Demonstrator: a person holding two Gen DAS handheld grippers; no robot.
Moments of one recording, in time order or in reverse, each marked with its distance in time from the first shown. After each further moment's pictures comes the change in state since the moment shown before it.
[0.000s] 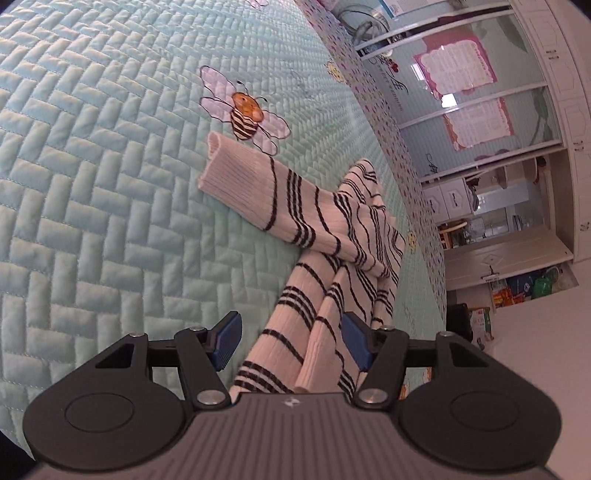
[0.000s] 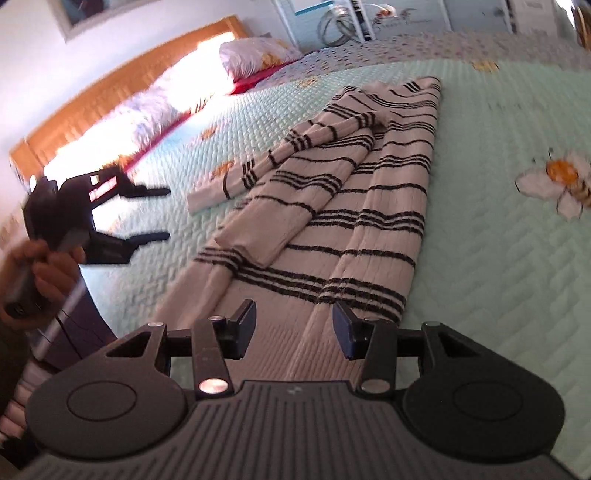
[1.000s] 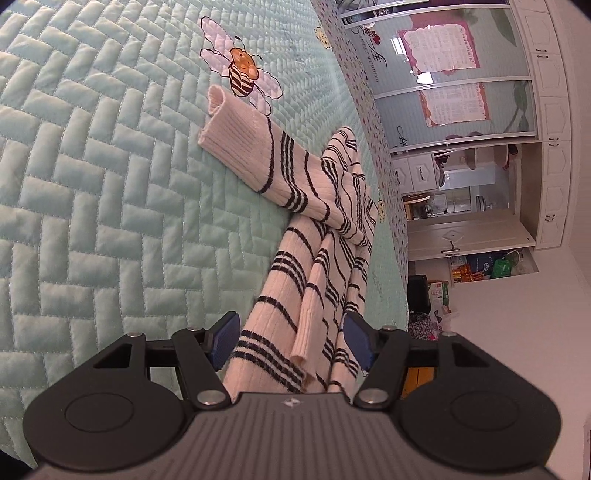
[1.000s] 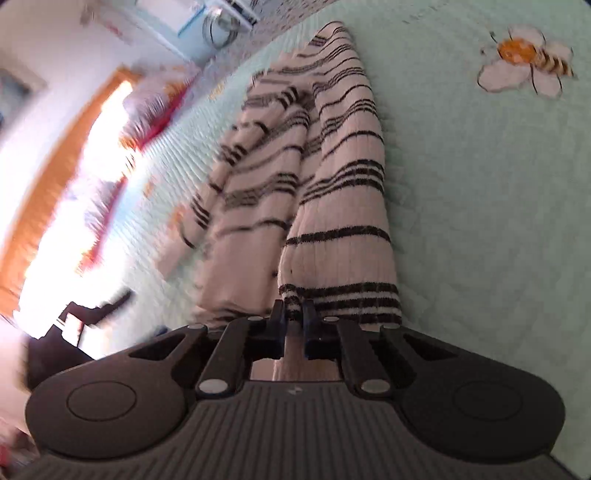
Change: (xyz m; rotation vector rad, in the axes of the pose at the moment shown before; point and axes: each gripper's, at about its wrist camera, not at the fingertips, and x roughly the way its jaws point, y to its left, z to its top) left arm 0.014 0.038 0.005 -0.061 0.132 -0.157; right arm 0.043 -0.013 0.013 0.447 0.068 -0.035
